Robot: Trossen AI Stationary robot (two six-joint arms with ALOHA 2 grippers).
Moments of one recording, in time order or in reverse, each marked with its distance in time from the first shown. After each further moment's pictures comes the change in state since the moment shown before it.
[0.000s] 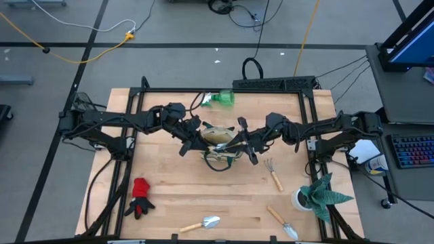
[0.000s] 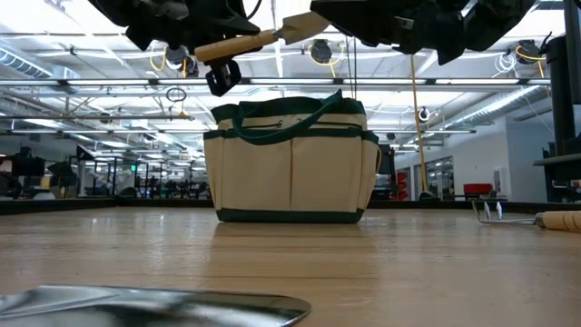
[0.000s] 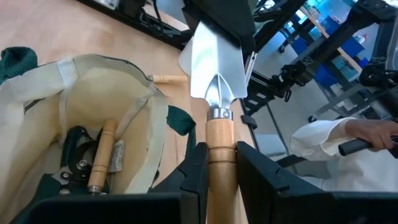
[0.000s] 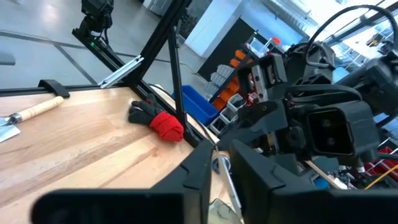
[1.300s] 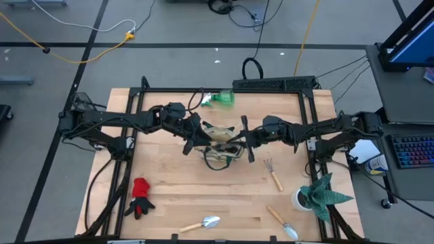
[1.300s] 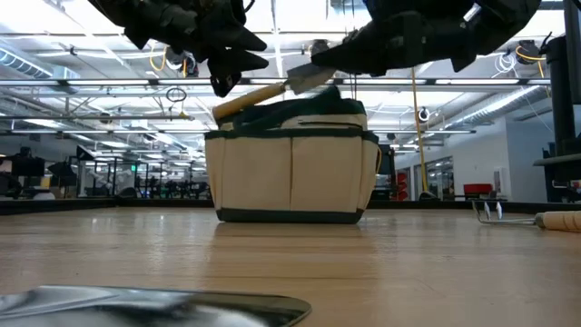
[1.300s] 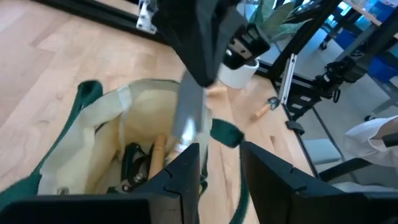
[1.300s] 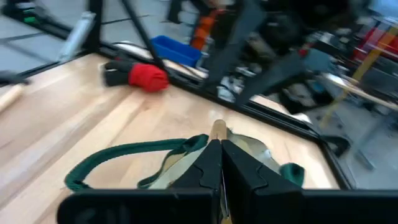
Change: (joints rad) left arm -0.002 -0.001 0.000 -0.017 -0.159 0.141; right arm 0.000 -0.009 -0.035 -0.137 0.265 0.266
